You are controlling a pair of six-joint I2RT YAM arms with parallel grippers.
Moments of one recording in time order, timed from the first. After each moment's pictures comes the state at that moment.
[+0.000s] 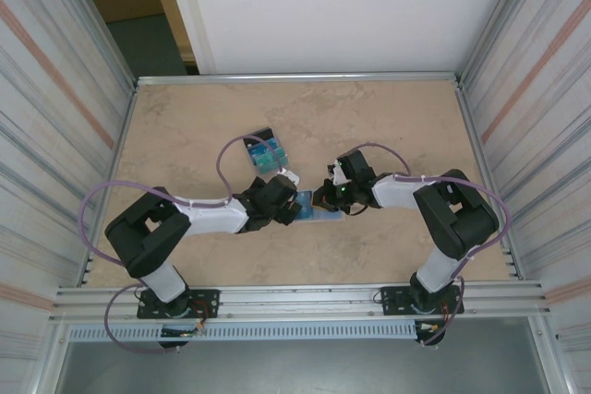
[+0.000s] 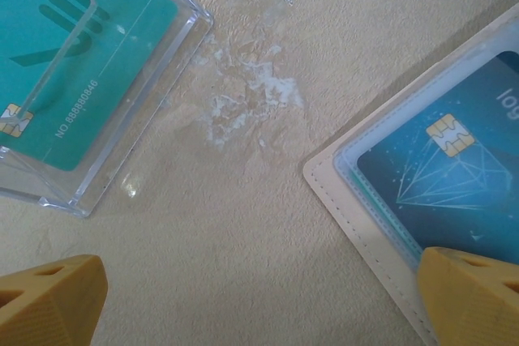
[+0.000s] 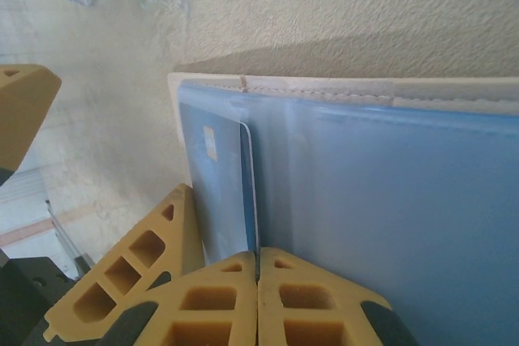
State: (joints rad) left arm -0.89 1.65 0.75 -0.01 -0.42 -0.09; right arm 0.55 1.69 0.74 -0.01 -0.56 0.83
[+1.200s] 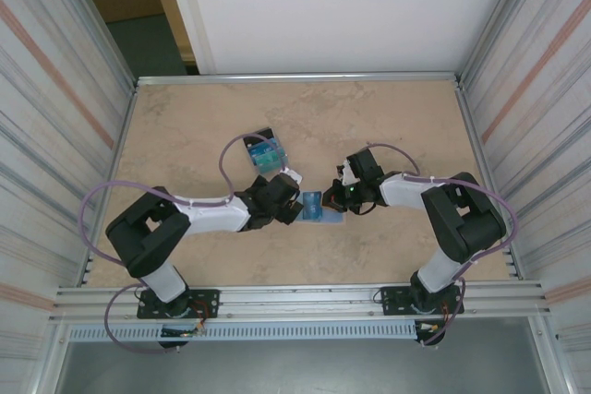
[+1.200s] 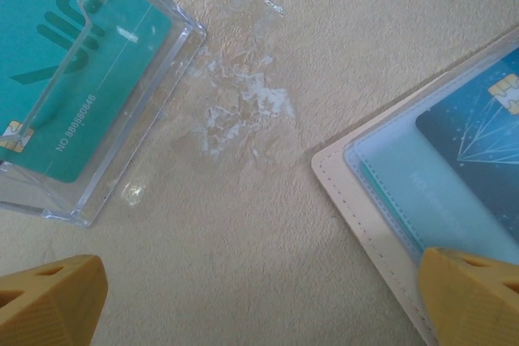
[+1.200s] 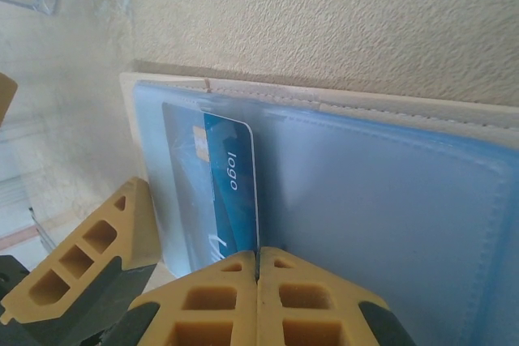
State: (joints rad) left arm -0.89 1.65 0.78 -0.06 -0.42 -0.07; right arm 0.48 1.65 0.73 -0.11 -0.55 0.77
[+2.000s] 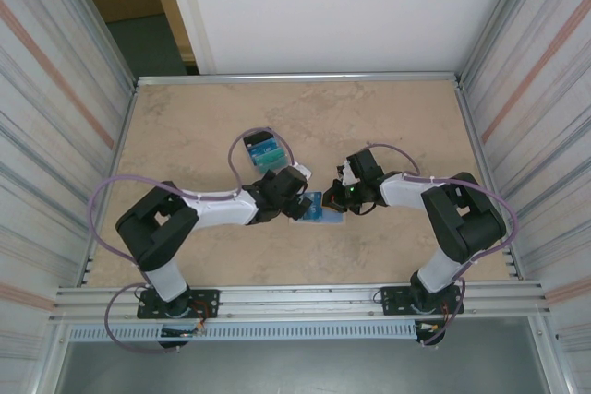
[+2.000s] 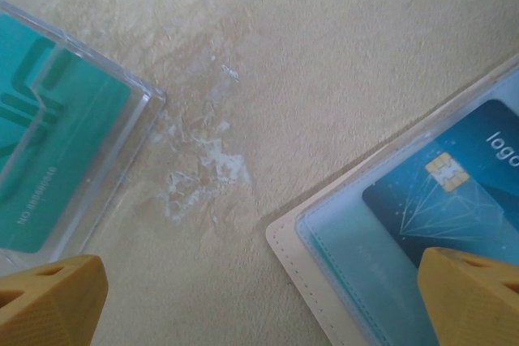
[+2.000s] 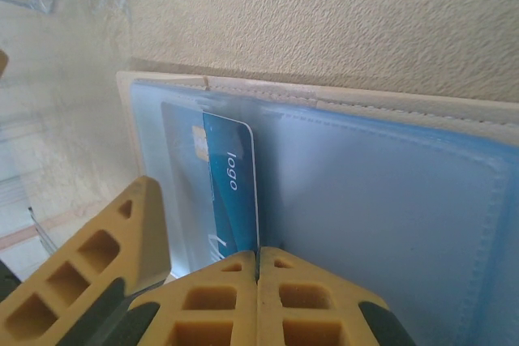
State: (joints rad) left arm -0.89 1.72 0.88 -0.07 -0.37 -0.05; right arm 0.48 1.65 0.73 -0.12 -0.55 0.77
